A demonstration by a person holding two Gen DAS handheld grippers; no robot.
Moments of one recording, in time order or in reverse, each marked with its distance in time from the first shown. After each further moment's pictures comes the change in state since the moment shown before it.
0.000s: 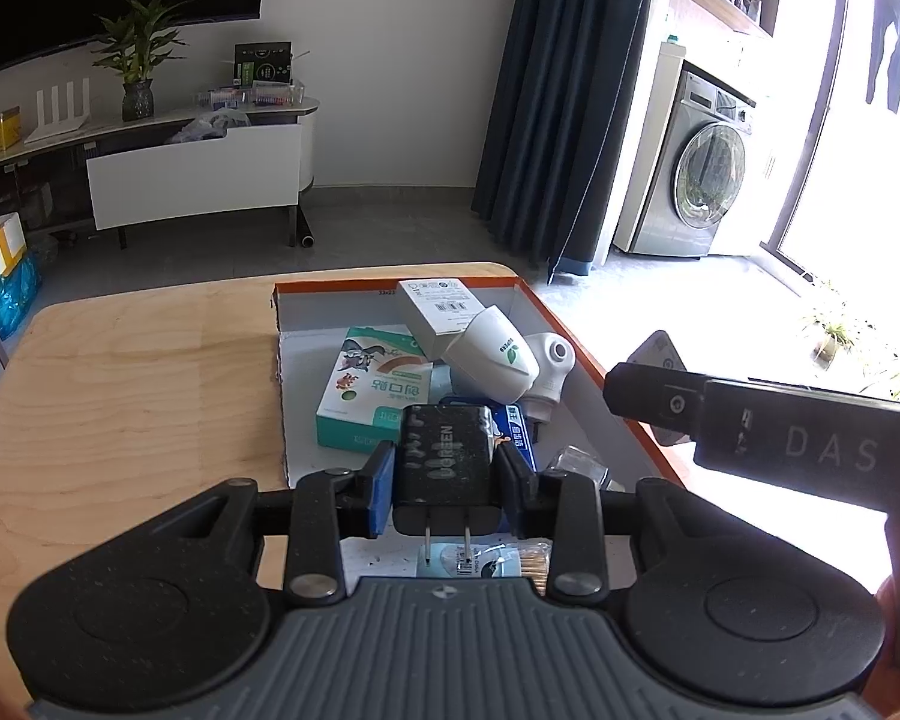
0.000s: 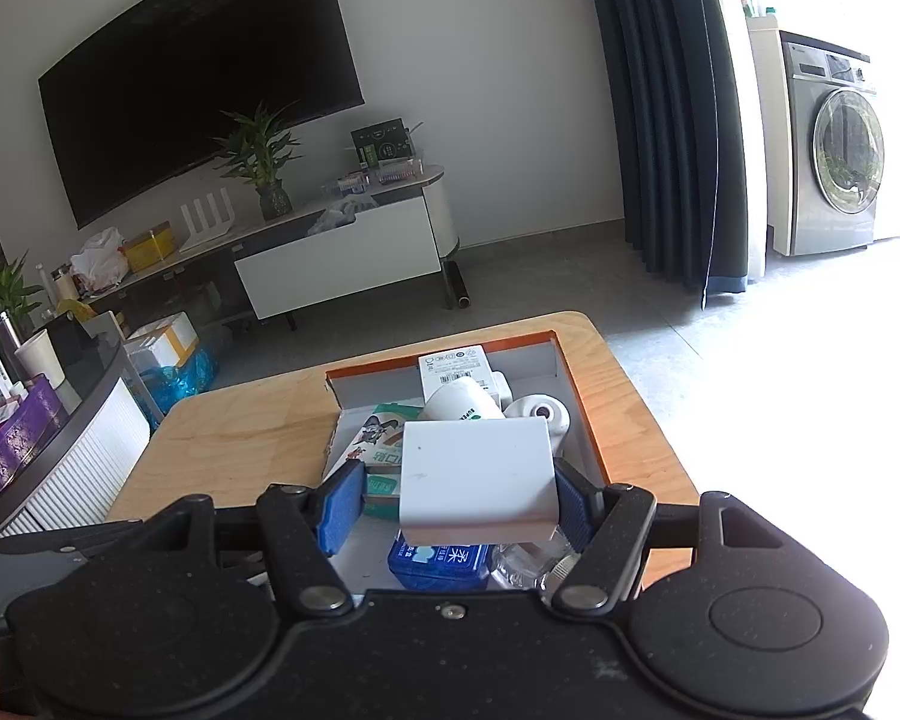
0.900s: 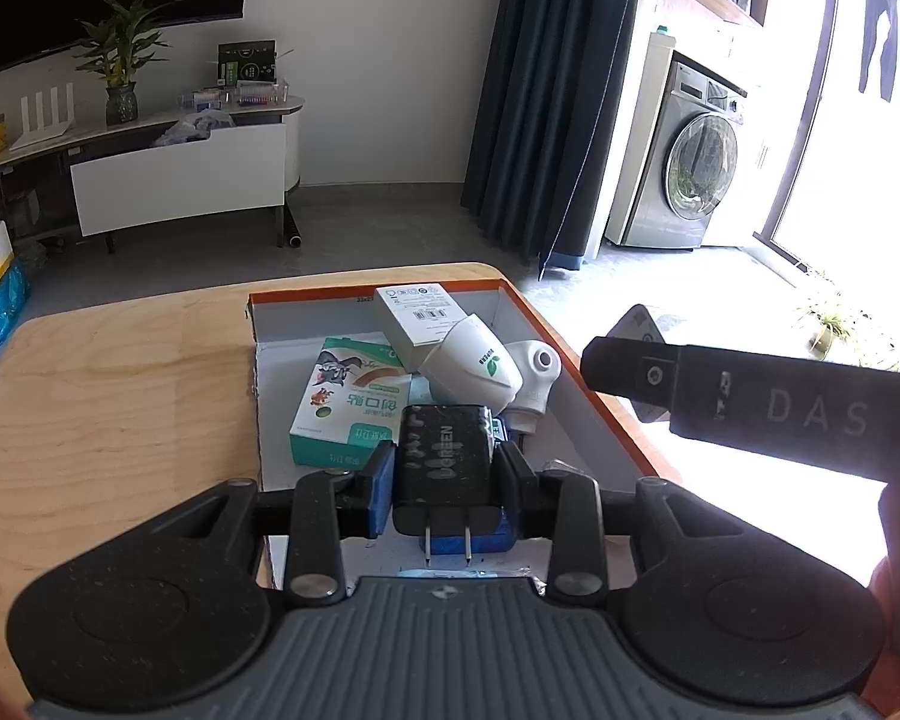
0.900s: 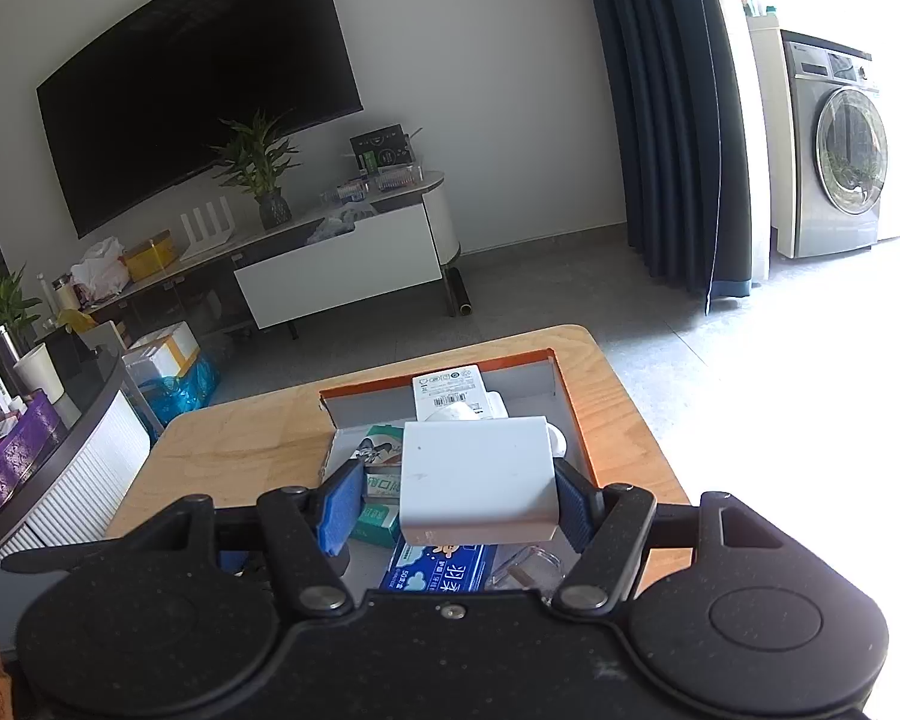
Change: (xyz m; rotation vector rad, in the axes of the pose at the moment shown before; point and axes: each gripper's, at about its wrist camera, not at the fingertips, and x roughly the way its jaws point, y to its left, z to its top) left arm 0.012 -0.010 0.007 0.020 0.011 -0.011; right arm 0.004 -0.005 0.007 0.011 -0.011 0.007
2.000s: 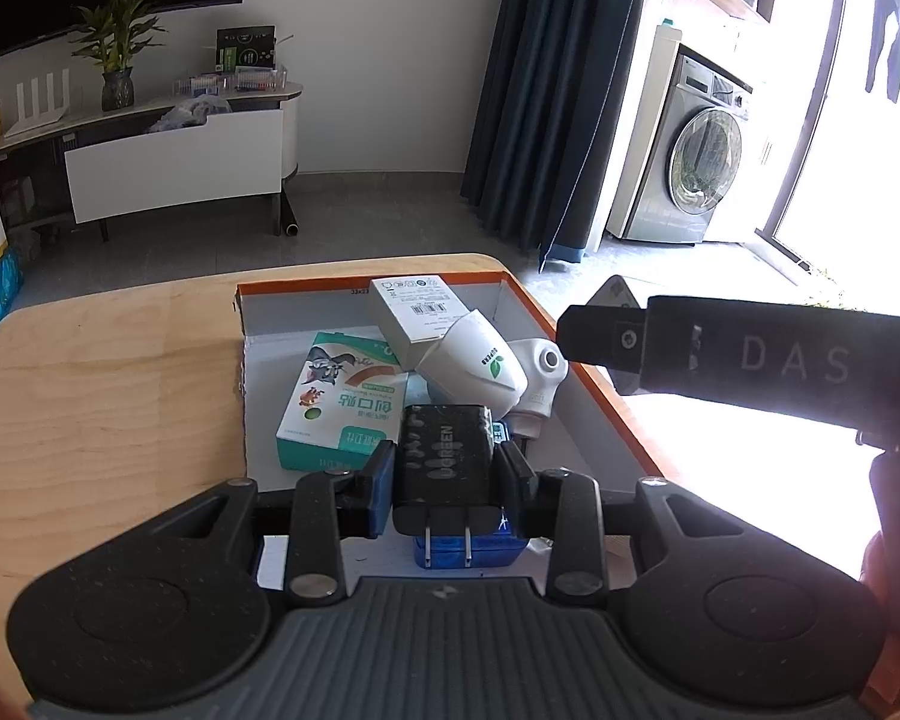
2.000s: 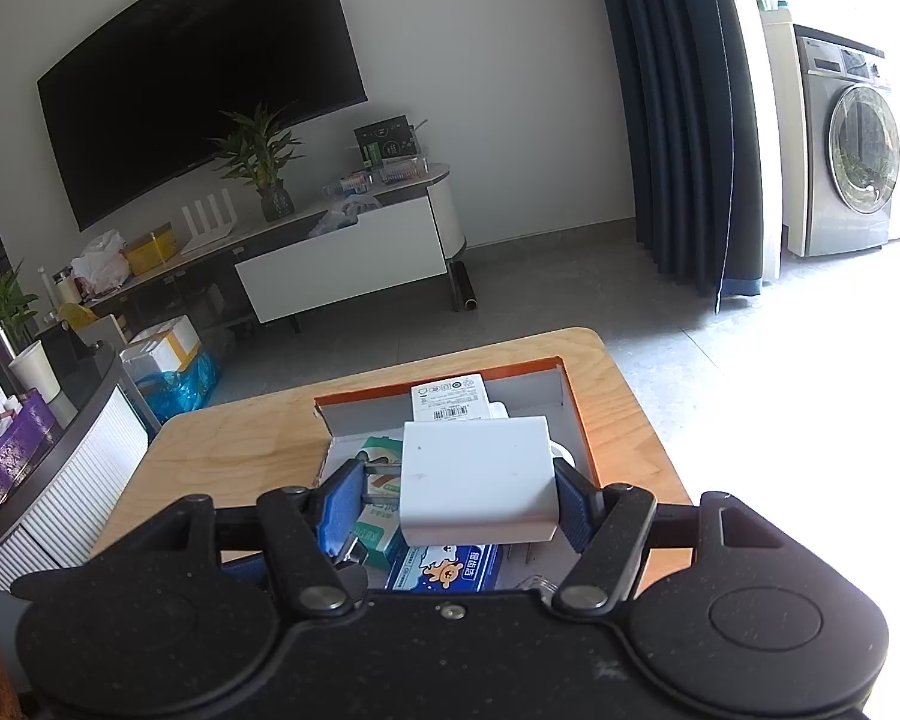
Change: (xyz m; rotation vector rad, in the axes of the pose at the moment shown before) left arm 0.017 0.000 0.006 -0.015 0.023 -0.006; right arm 0.017 -0.006 0.010 -0.005 0.018 0.012
